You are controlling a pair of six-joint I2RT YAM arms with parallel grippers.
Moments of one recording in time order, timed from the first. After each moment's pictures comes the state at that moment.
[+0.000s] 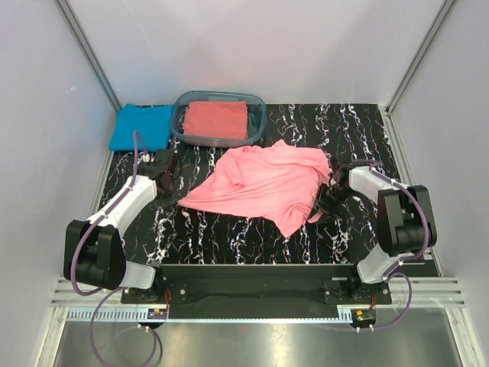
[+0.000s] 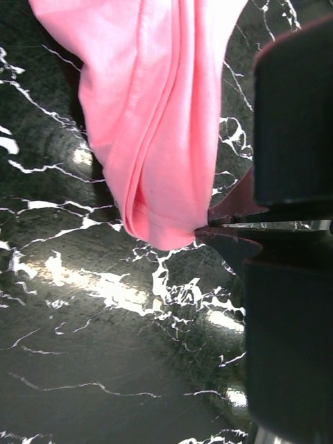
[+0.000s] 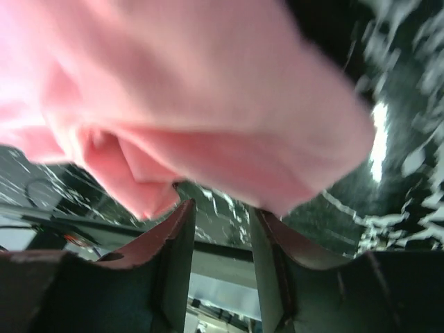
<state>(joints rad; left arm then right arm) -0.20 1.38 0.95 -0.81 -0.24 -0.56 0.15 1.62 0.91 -0.79 -0.34 0.53</state>
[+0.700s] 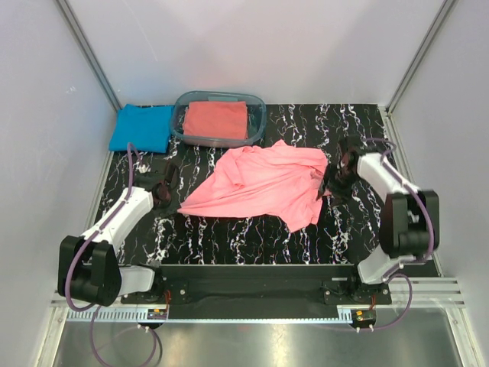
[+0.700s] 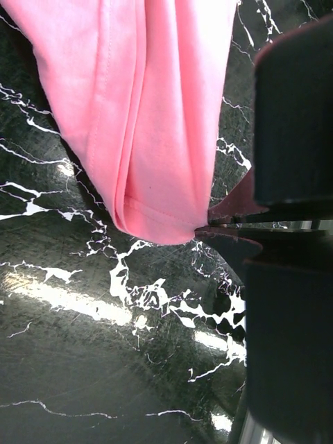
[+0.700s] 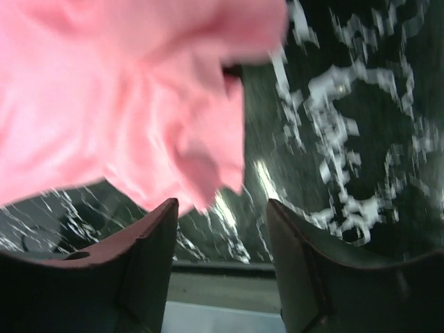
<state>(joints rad) -0.20 1.27 0.84 -0.84 -0.19 -0.62 0.08 1.70 1.21 -0.88 -0.19 0.47</state>
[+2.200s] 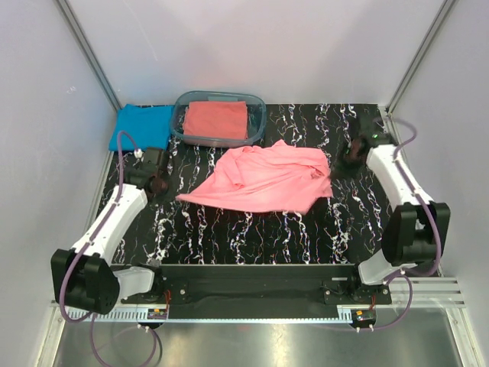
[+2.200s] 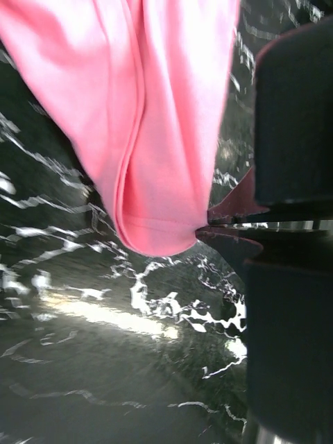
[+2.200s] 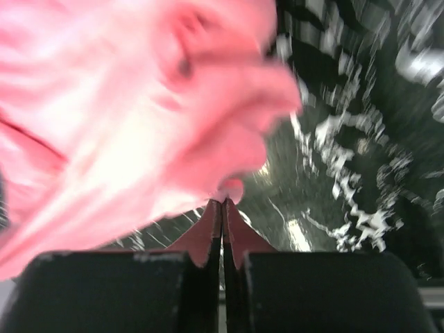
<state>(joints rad) -0.20 1.22 0.95 -0.87 -0.17 -0.58 0.06 1.57 1.24 -0.89 -0.12 0.61</state>
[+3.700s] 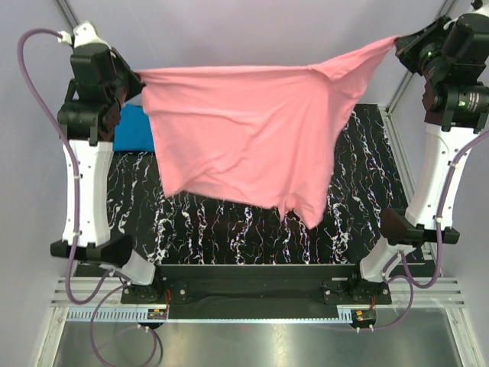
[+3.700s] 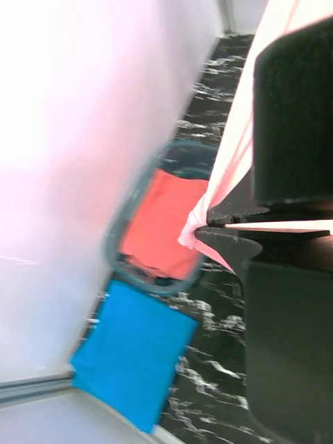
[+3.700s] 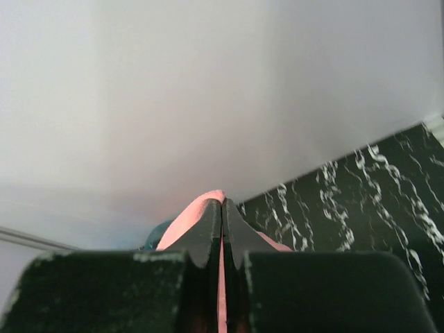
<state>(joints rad) -0.11 1.51 2.16 -0.93 -0.21 -0.50 -0.11 1.72 2.57 -0.93 -0.05 0.61</state>
